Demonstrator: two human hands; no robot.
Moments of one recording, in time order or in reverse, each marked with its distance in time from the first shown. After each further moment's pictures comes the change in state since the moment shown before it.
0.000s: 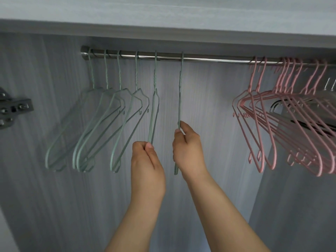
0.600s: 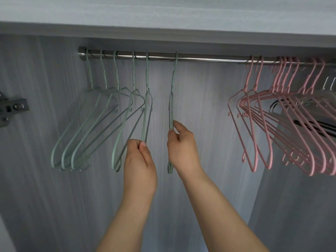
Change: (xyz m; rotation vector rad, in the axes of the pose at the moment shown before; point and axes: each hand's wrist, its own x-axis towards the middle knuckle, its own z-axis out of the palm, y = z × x) left_hand 0.004 -0.003 0.000 0.045 -0.011 0.001; right_hand -0.002 -0.006 -0.003 -0.081 -0.028 -0.026
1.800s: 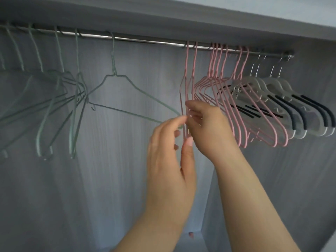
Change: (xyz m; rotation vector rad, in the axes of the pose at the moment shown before) left_hand -0.117 0.101 0.090 -0.182 -0.207 0.363; right_hand -0.042 -0.027 -0.184 -0.597 0.167 -0.135
